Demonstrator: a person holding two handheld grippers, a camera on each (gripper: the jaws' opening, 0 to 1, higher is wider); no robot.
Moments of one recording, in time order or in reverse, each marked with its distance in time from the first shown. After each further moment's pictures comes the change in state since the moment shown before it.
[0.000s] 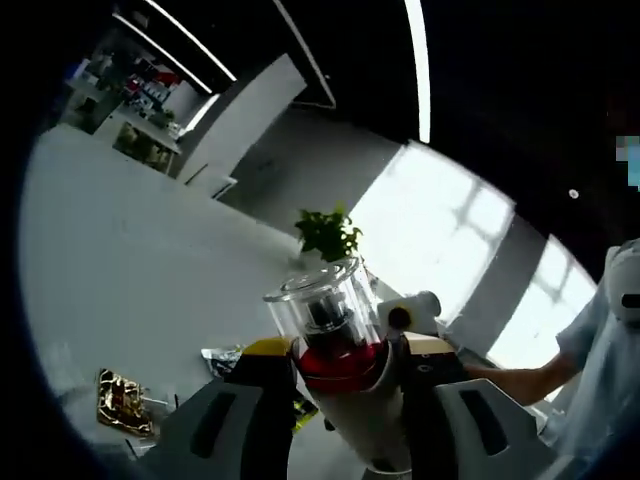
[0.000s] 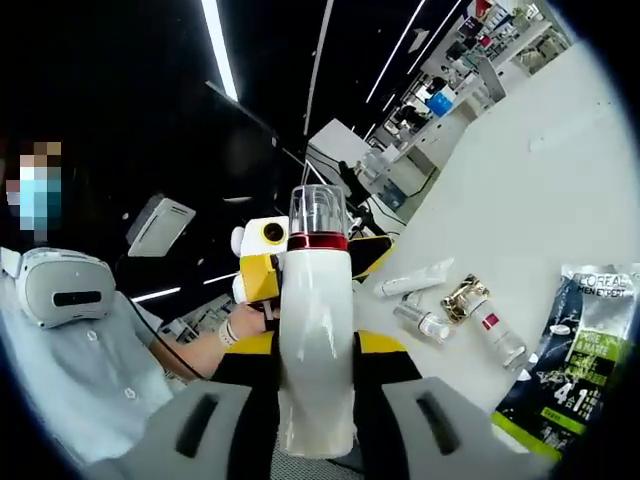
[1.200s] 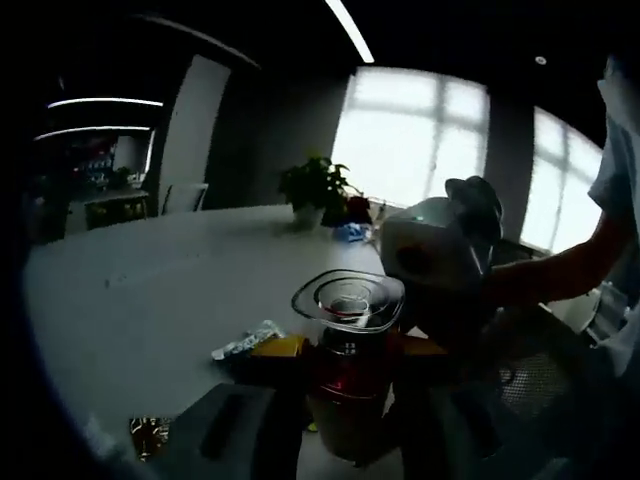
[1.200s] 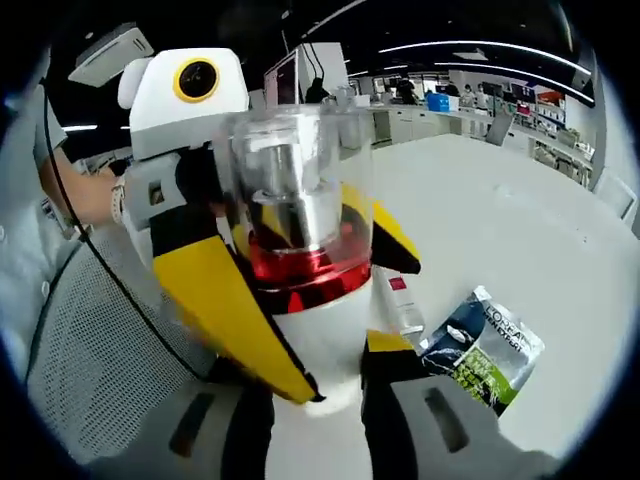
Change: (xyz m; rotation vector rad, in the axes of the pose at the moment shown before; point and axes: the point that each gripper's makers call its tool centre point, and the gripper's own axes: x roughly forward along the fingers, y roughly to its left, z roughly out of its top) left arm 0.029 -0.004 -0.074 0.443 0.301 0.070; right arm -0.018 -0.073 -0.063 -0.516 0.444 -0.443
